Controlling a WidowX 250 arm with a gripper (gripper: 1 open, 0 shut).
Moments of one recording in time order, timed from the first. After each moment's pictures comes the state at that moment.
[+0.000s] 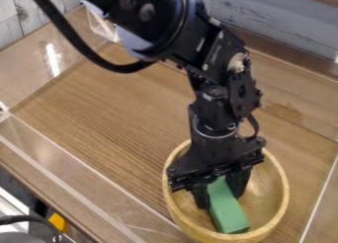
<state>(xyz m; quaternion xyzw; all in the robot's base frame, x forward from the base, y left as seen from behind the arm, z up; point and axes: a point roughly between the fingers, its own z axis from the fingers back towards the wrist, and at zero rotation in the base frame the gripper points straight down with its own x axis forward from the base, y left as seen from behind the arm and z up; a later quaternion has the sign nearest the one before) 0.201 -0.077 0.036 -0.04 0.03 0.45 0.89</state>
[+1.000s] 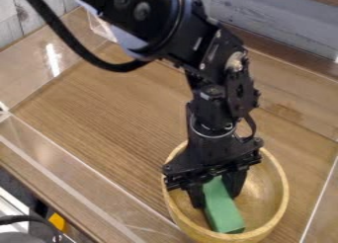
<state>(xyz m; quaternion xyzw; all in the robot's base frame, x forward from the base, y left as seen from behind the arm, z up) 0.197 -0.073 0.037 -0.03 0.03 0.44 0.90</state>
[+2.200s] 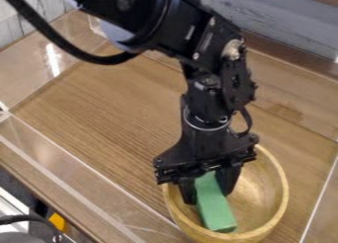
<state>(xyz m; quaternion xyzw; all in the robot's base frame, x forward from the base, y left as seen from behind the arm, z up) 0.190 -0.068 0.050 -0.02 0.03 0.43 0.90</state>
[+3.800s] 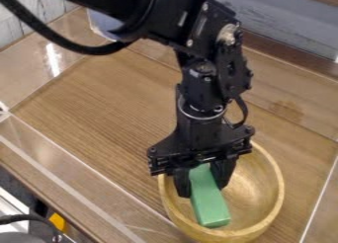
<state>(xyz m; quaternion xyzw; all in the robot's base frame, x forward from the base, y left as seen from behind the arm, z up) 0.189 -0.061 0.059 -0.02 0.04 0.43 0.90</state>
